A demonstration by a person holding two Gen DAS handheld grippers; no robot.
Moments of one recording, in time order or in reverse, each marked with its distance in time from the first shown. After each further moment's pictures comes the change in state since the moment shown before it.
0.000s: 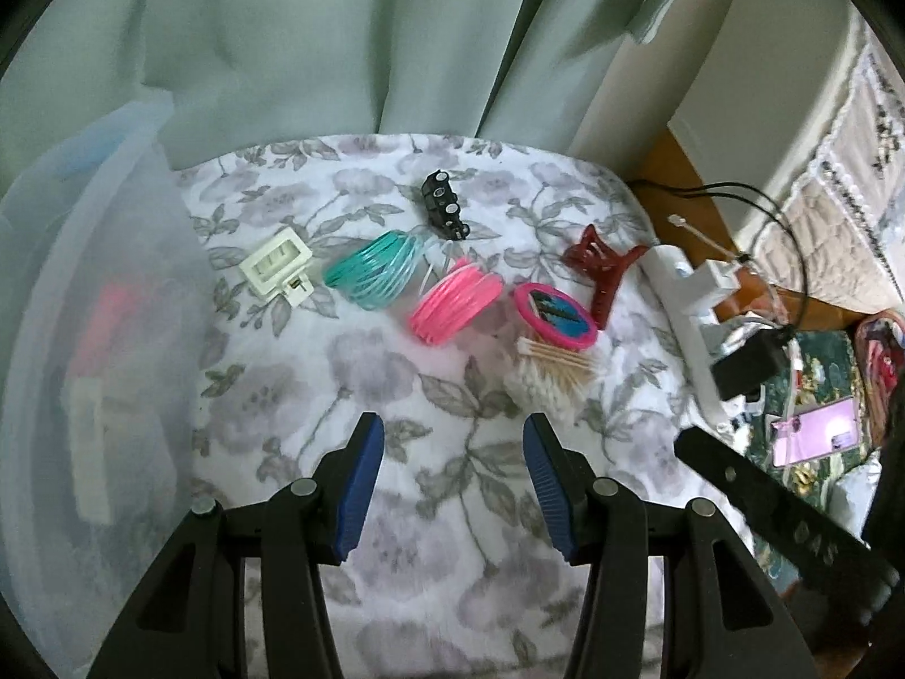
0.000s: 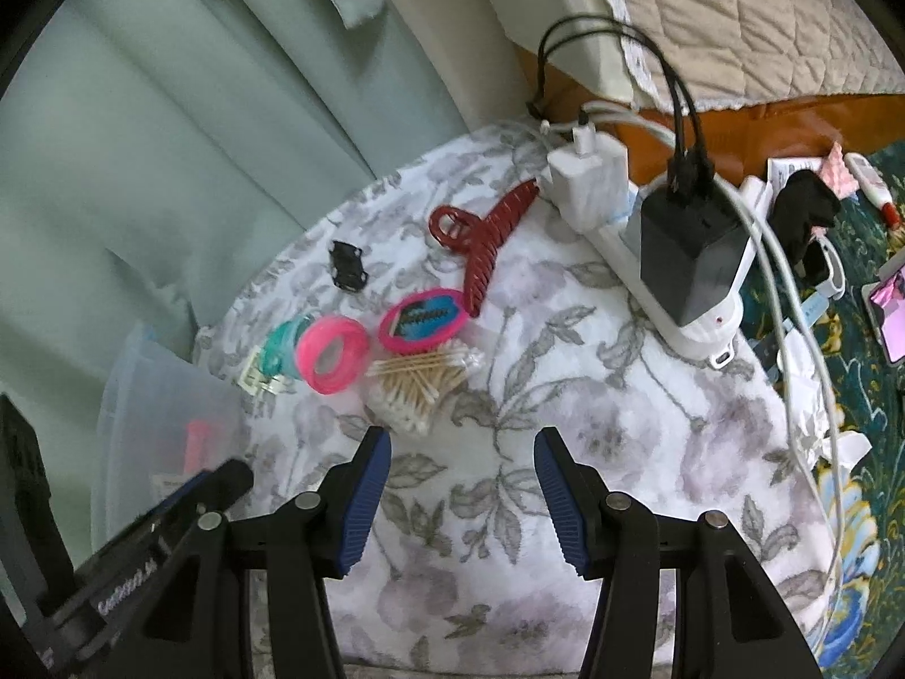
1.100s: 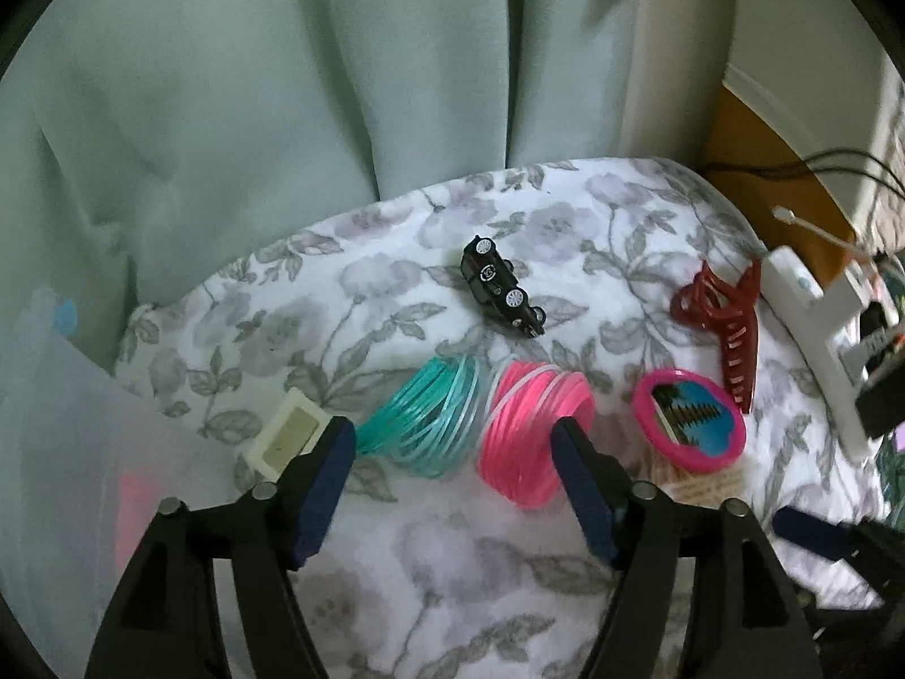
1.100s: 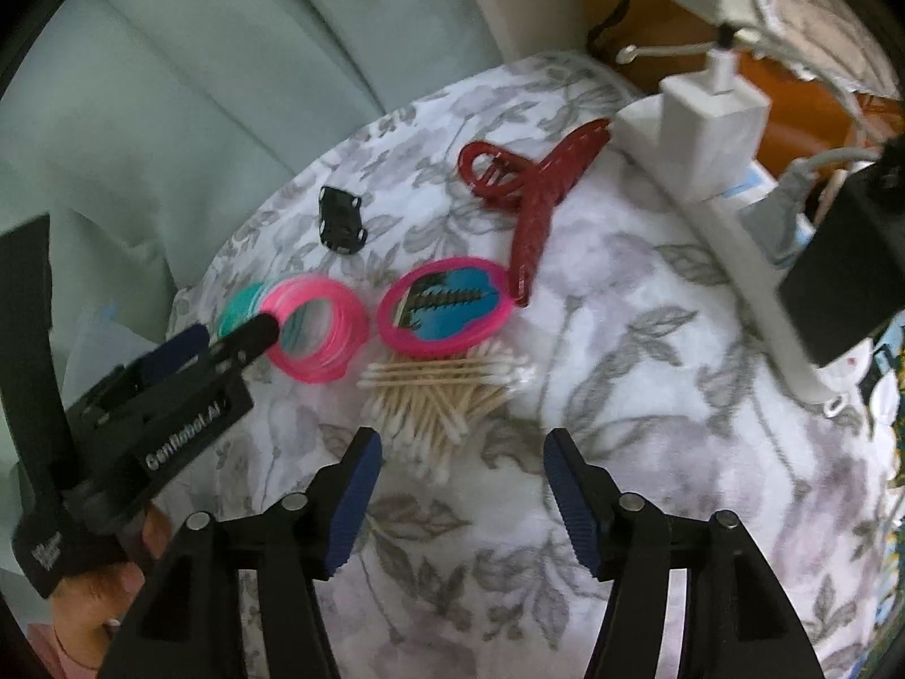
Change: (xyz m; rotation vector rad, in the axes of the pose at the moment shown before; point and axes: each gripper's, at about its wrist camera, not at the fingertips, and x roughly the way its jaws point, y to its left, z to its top) left arm 0.076 0.002 0.073 0.233 -0.069 0.174; right arm 0.082 0.021 0.023 -0.052 0.124 0.010
